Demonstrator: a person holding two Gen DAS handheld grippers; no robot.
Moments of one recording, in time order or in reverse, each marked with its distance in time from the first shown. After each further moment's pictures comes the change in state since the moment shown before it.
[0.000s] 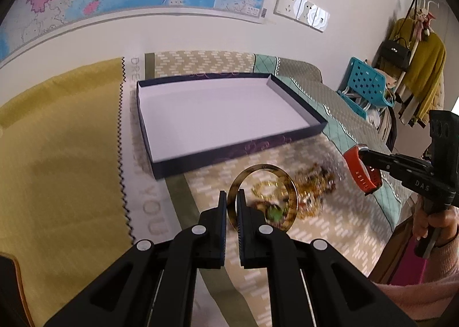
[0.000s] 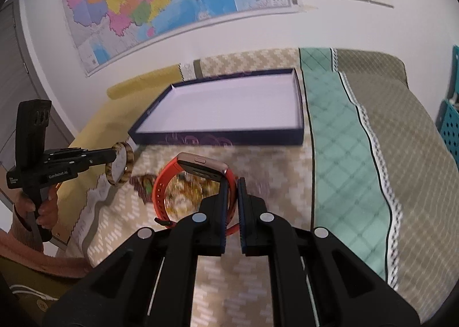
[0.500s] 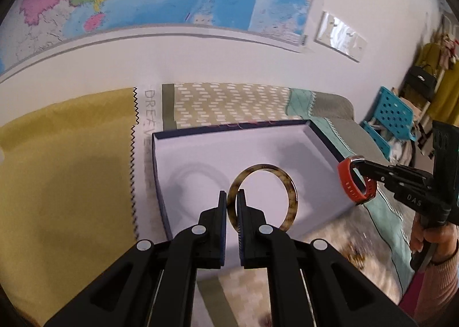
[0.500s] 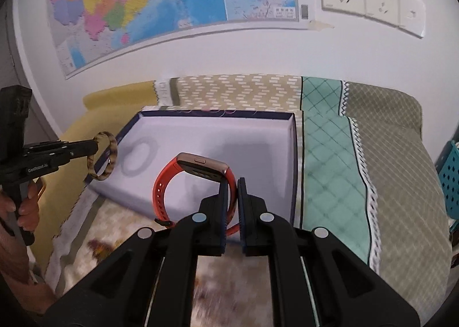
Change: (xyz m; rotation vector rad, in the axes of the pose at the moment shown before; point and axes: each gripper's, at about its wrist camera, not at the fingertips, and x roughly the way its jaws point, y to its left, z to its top) left arm 0.047 0.037 0.093 -0.072 -0.045 0.078; right arm 0.093 -0.031 0.099 -0.066 0.025 -0.072
